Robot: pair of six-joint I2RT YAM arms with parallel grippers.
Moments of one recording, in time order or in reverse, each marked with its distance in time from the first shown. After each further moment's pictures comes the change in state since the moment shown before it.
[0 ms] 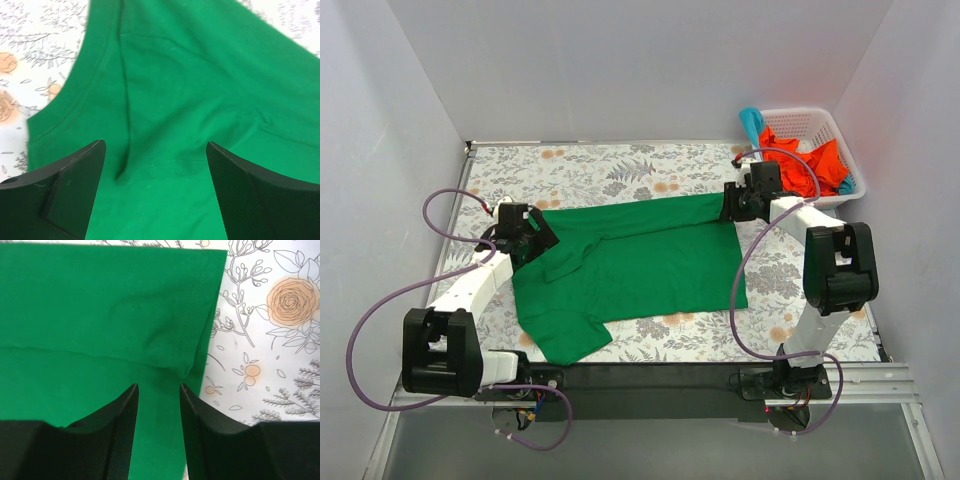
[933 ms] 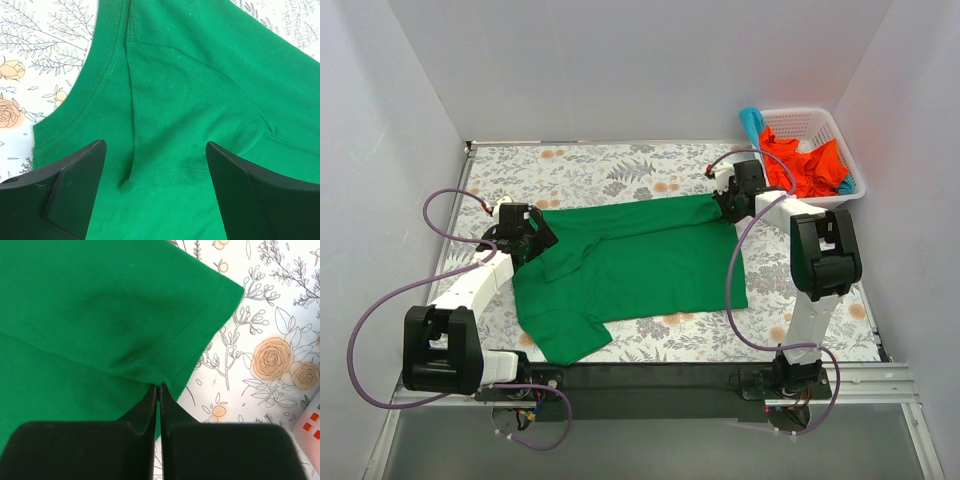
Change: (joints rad) left arm 0.000 0.012 -0.015 0.031 -0.040 0.007; right arm 0.058 0.143 0.097 -0.034 0.093 -0.454
